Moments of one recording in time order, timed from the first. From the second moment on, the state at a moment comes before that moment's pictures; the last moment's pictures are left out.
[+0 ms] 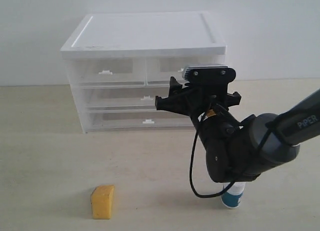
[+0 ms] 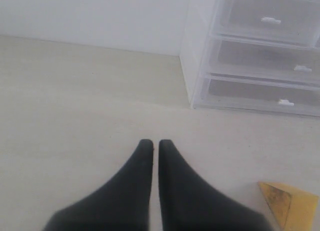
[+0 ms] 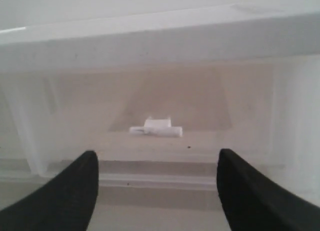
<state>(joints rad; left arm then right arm) -0.02 0.00 0.00 -0.08 0.33 -0.05 0.69 2.04 -0.91 0.51 -1.11 -0.14</state>
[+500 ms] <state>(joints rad) -0.02 0.00 0.00 -0.08 0.33 -0.05 0.69 2.11 -1.01 0.60 -1.12 -0.18</state>
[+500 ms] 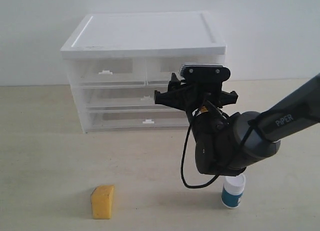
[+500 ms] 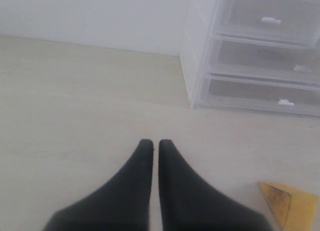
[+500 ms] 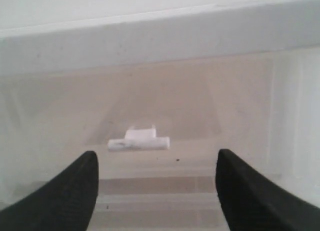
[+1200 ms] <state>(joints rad) -0.02 0.00 0.00 -0.08 0.33 -0.05 0.70 2.11 -1.04 0.65 -1.09 -0.18</state>
